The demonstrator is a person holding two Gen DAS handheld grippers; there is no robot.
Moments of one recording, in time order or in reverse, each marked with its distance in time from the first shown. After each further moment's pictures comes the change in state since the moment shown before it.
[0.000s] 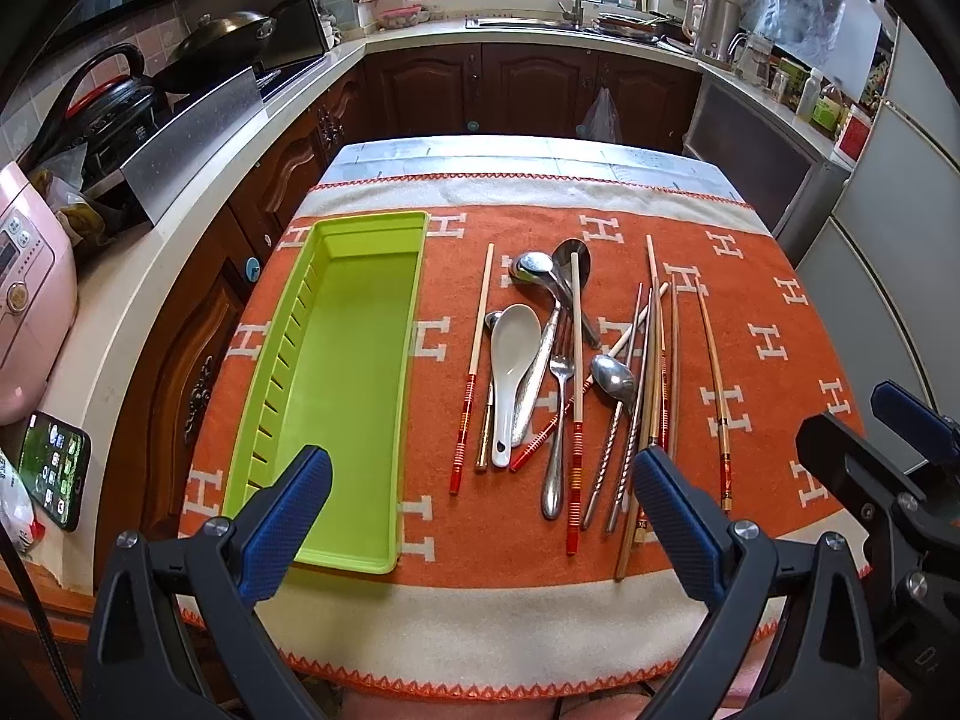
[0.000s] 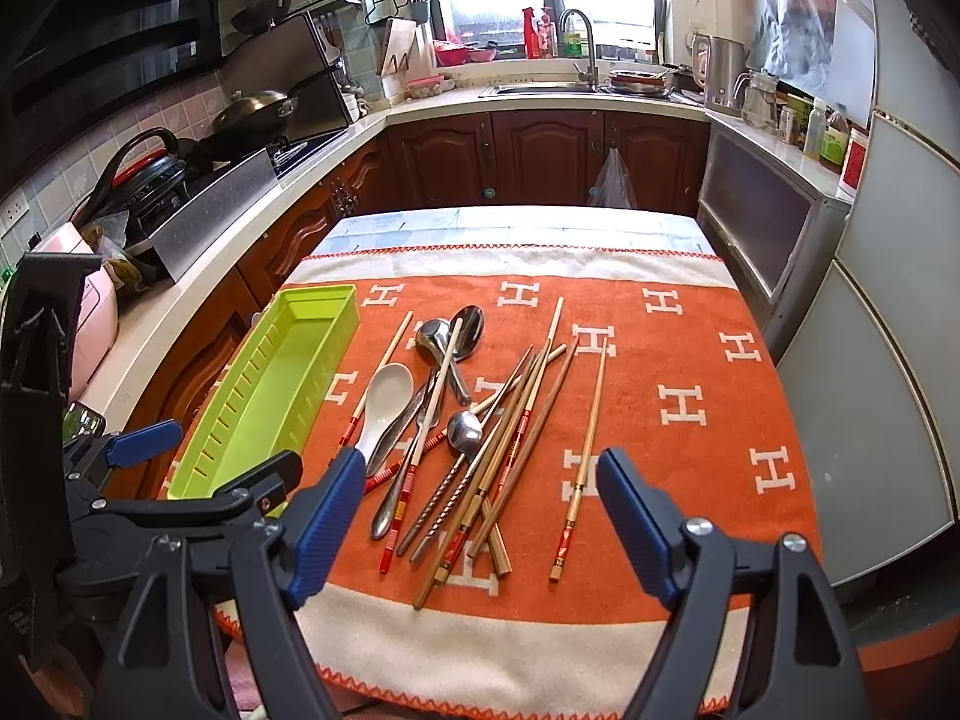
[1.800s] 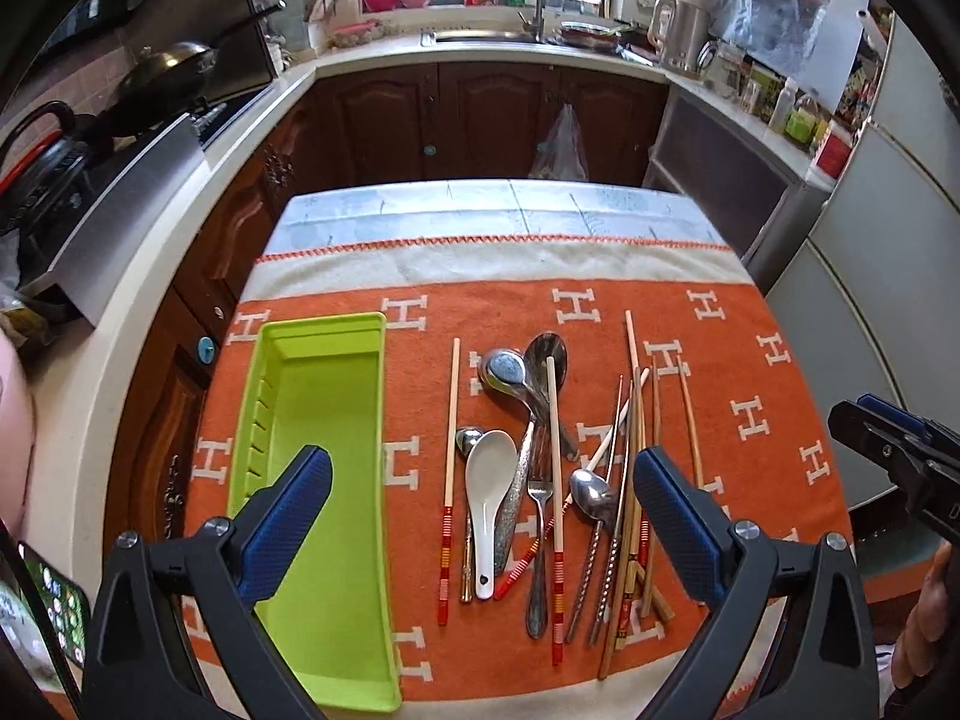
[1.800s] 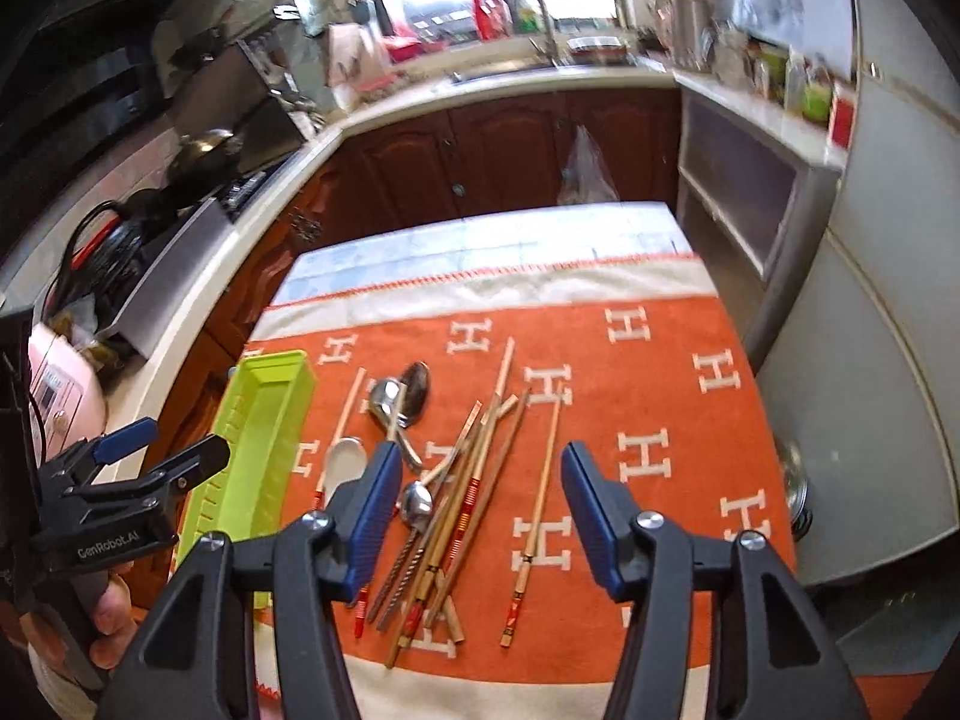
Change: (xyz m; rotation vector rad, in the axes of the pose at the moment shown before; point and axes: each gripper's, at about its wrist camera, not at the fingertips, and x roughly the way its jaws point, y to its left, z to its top) left arm 0.037 -0.006 0.096 0.063 0.005 -0.086; right arm 0.038 -0.080 0.068 0.160 0.090 0.028
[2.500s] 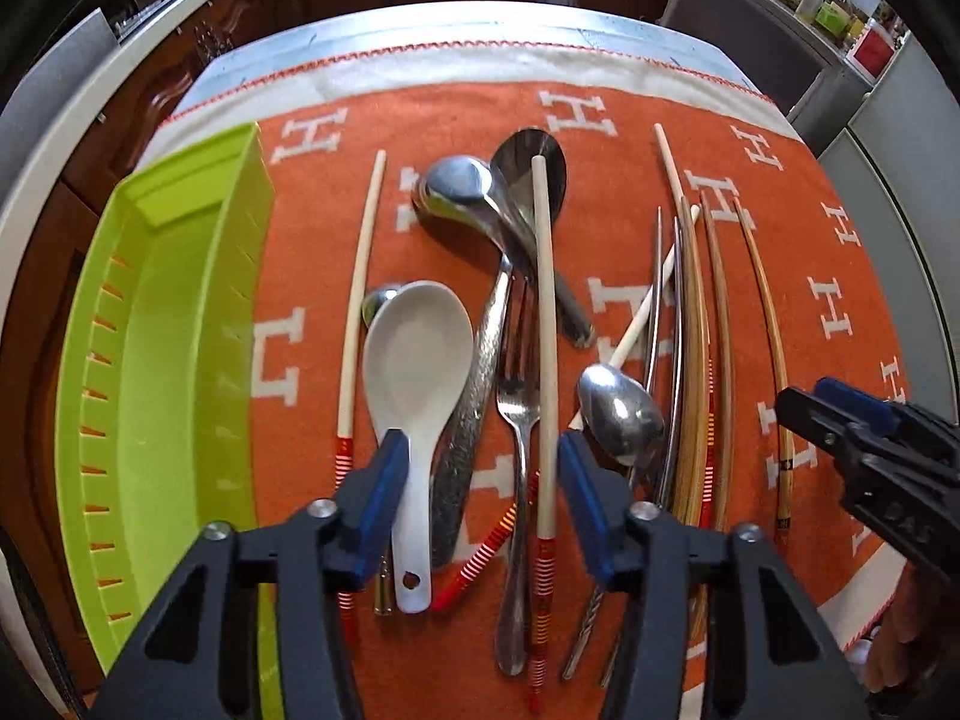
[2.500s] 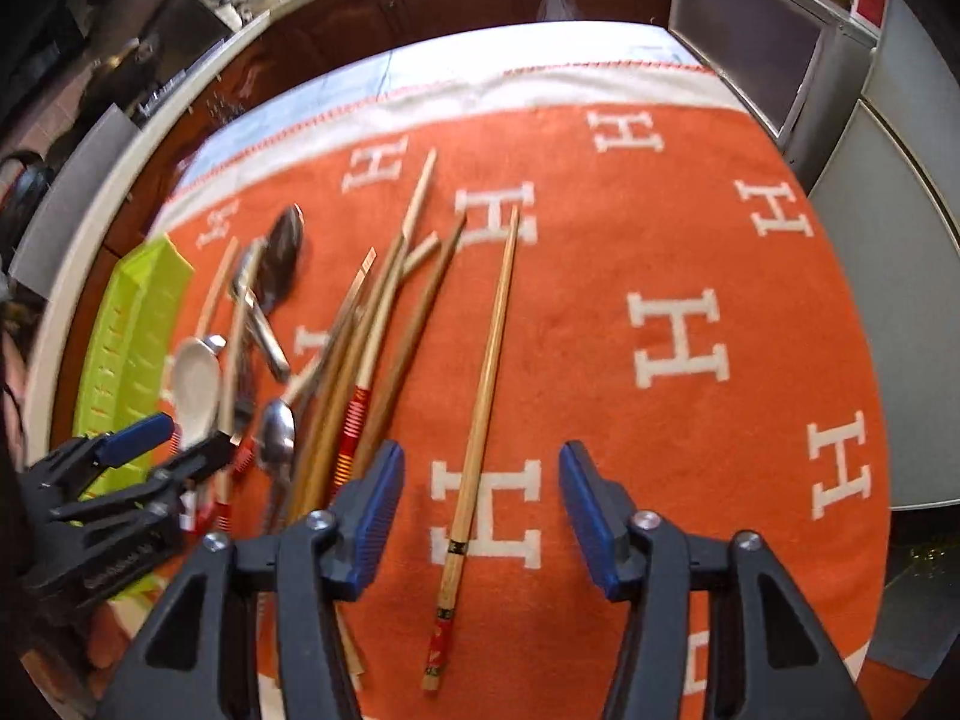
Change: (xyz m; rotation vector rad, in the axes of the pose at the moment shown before) left arm 0.134 -0.031 -0.051 0.005 0.281 -0.024; right arm 0.138 -0.031 -0.050 0.010 0.282 -0.074
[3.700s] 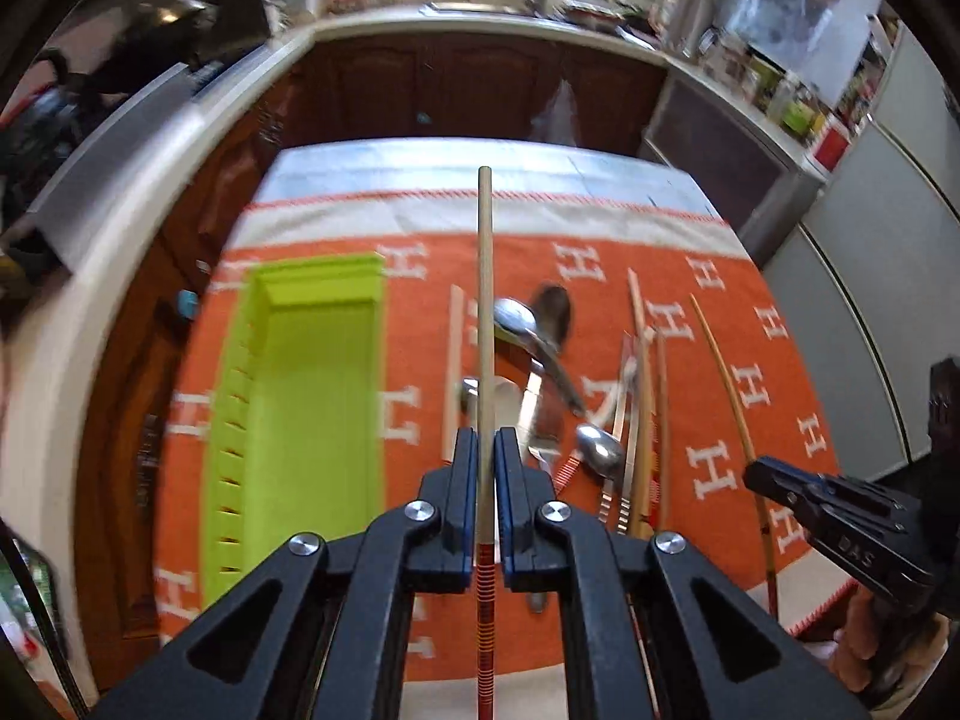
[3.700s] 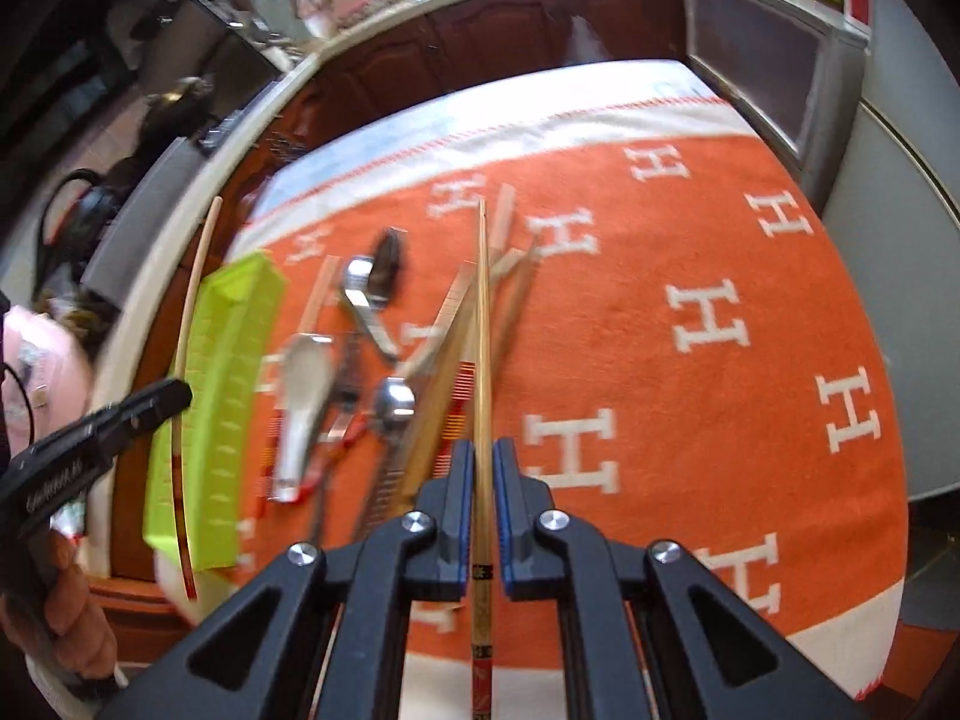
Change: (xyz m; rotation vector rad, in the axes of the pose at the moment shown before) left arm -0.135 0.050 -0.014 -0.052 -0.257 -0.025; right arm -0.074 0.025 -0.027 0.008 -0.116 0.200
